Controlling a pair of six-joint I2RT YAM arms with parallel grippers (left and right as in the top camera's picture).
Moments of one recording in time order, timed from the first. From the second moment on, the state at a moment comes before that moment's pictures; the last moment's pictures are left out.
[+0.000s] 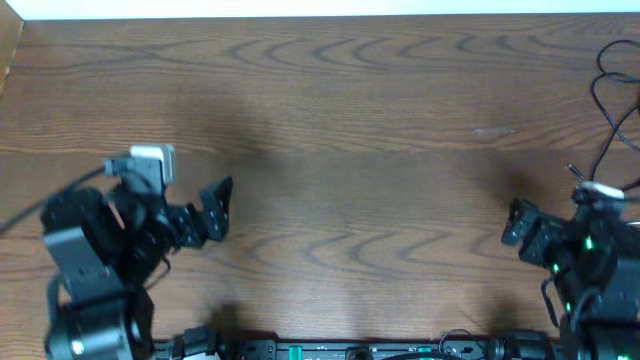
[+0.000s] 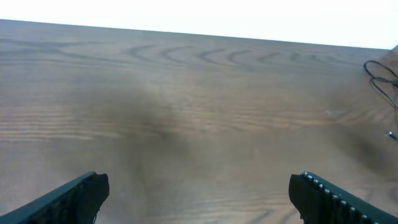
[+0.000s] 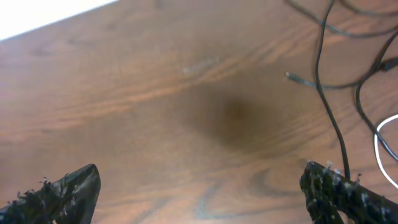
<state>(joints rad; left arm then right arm) 0.23 0.72 1.06 -0.93 0.49 0.04 -0.06 0.53 0.81 -0.89 0.04 0.28</state>
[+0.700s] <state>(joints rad) 0.23 0.27 0.63 -0.96 0.49 0.02 -0.06 0.24 0.72 -0.98 0.01 0.30</state>
